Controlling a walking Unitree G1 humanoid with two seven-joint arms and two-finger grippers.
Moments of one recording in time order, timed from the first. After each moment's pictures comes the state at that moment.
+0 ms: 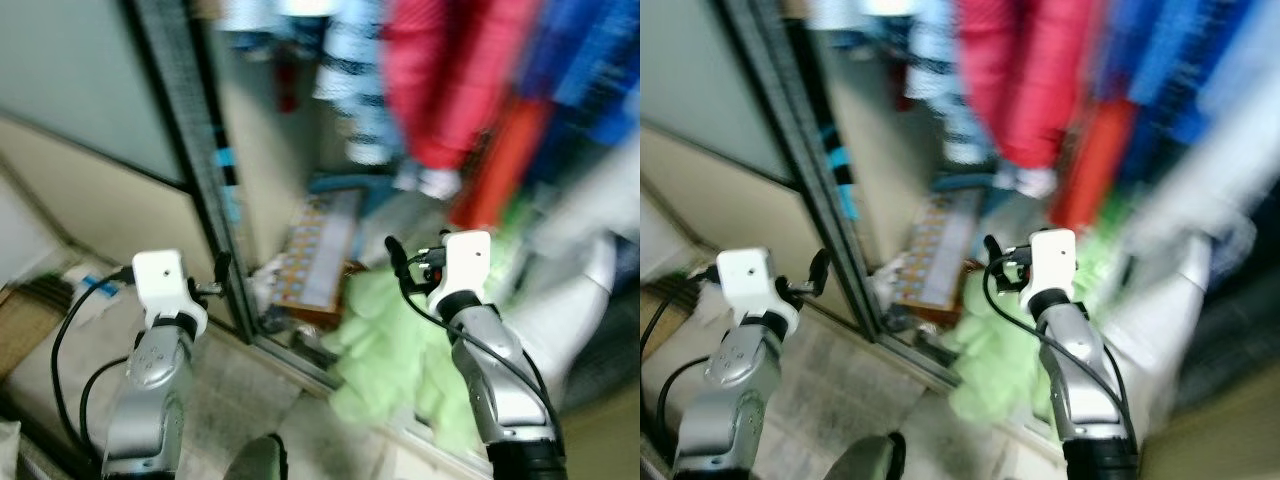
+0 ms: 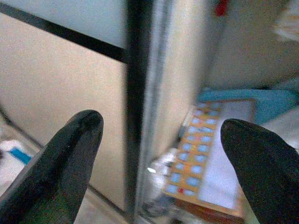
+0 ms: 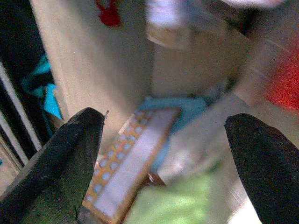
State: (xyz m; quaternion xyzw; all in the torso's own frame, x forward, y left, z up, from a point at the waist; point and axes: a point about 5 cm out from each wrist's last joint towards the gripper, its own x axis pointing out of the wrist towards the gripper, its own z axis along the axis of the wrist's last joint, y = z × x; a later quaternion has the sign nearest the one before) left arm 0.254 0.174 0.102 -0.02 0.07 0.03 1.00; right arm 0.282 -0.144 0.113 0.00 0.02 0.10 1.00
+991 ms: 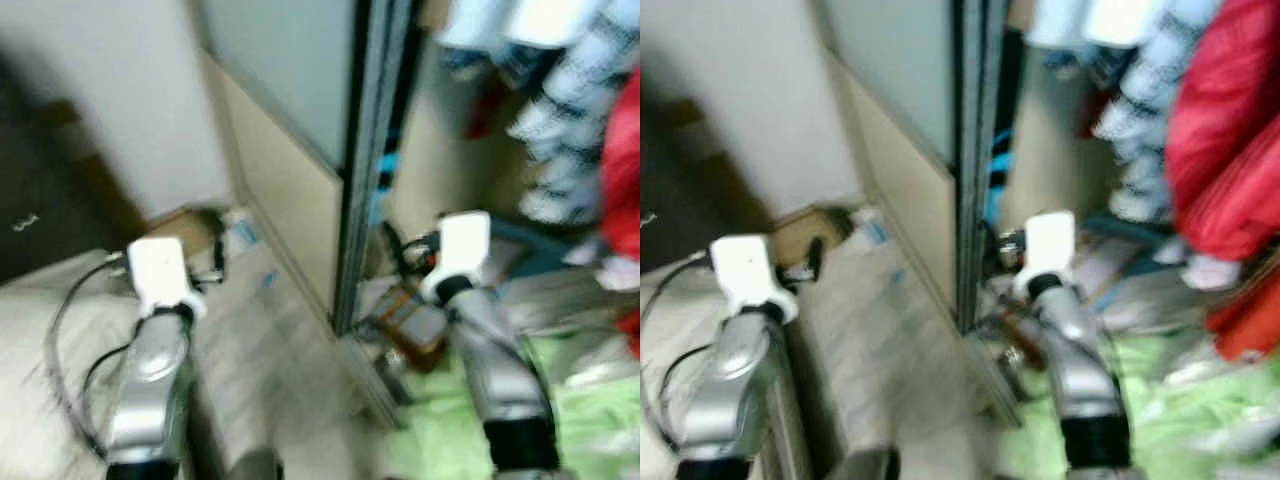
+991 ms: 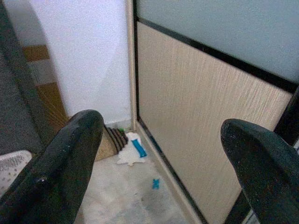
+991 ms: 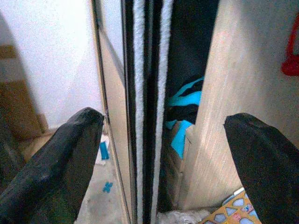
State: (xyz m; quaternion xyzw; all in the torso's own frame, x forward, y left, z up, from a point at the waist) left arm 0.260 0.167 0.113 -0.02 0.02 0.02 1.00; right arm 0.292 -0.151 0.119 -0.01 0.00 0.09 1.00
